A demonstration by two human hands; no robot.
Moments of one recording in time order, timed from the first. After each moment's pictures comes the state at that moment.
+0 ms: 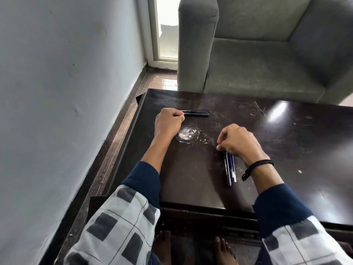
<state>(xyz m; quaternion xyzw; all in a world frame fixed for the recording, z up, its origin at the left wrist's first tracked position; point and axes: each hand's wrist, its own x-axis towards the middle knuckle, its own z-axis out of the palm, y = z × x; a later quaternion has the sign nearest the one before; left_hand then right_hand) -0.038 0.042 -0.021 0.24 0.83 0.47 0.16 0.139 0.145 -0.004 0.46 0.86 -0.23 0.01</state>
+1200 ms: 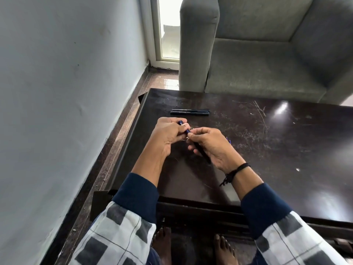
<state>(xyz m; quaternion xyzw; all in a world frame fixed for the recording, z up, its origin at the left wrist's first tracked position) -0.002 0.007 0.004 0.11 0.67 0.64 0.37 0.109 0.093 -0.016 0.37 0.57 -0.72 -0.10</state>
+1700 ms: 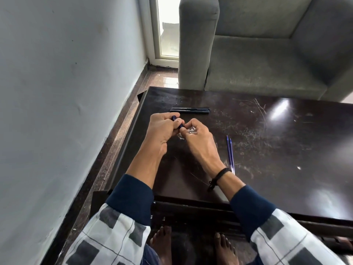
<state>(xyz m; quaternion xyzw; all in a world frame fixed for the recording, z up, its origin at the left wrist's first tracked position) -0.008 0.001 0.003 0.11 0.69 0.65 0.31 0.094 0.063 -0.018 0.37 0.77 -0.47 -0.20</state>
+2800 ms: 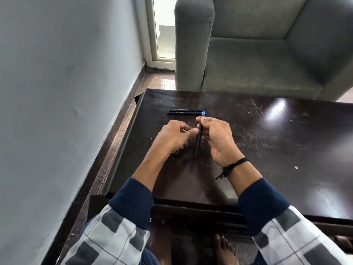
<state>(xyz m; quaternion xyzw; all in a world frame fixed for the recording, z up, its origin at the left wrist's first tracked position) 0.001 0.014 -0.007 0.31 0.81 0.38 0.31 0.101 0.103 -0.007 0.43 0.52 -0.69 -0.26</state>
